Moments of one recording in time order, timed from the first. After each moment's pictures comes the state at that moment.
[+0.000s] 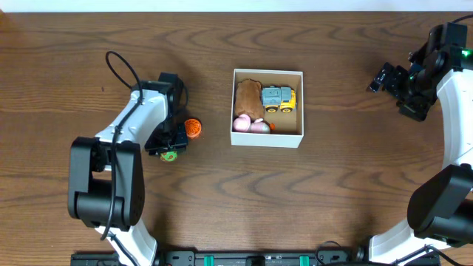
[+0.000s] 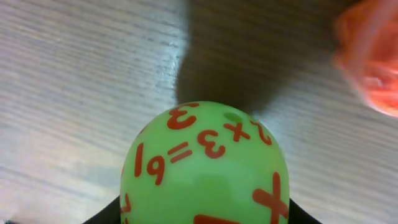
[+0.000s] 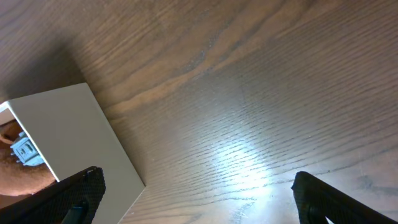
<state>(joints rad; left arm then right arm) -0.14 1.88 1.26 -1.14 -0.06 -0.37 -0.24 1.80 1.63 -1.18 -0.21 0.36</state>
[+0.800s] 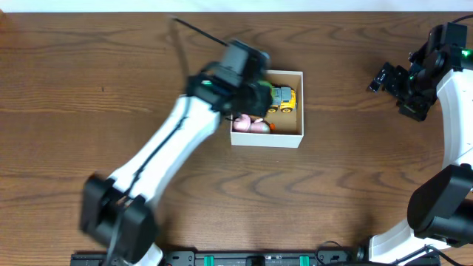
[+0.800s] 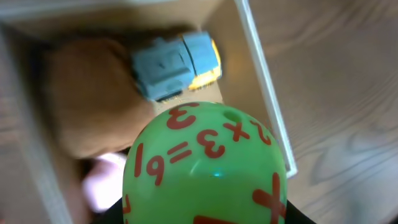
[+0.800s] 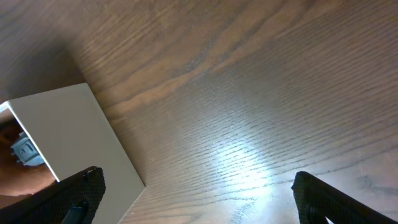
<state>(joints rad) -0.58 1.80 1.51 -0.74 0.23 -0.31 -0.24 1.80 1.63 -1.18 -0.21 0.36</state>
